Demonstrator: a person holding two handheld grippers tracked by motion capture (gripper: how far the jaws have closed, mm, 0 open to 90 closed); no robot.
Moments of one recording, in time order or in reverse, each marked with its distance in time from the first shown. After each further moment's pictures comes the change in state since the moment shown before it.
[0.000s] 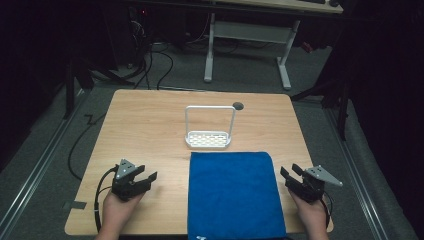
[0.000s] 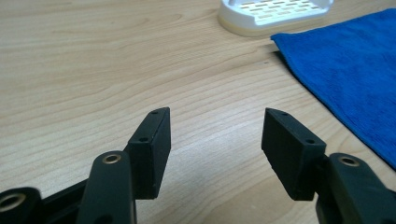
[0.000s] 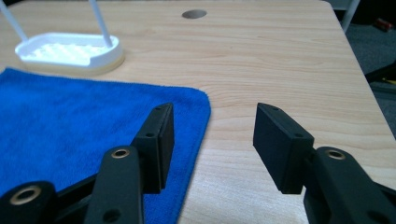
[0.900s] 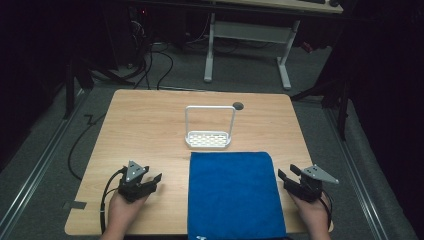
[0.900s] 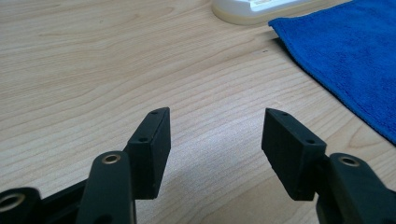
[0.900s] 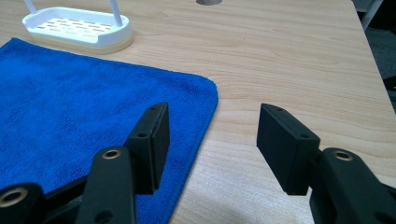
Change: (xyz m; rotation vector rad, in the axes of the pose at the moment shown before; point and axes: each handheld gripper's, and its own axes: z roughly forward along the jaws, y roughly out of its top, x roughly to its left) left arm -0.015 -0.004 0.011 0.015 0.039 0.078; right arm -0.003 -0.001 0.005 0.043 0.044 -0.093
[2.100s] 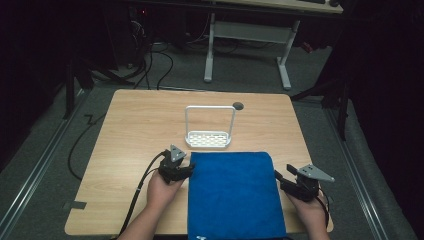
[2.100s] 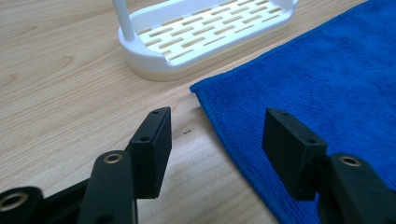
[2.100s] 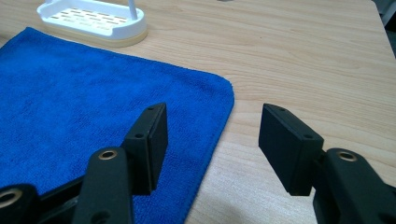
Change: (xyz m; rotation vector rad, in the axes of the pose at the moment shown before) left arm -0.061 0.061 0.086 0.059 -0.046 0.064; right arm 0.007 0.004 0.005 0.023 0.033 -0.041
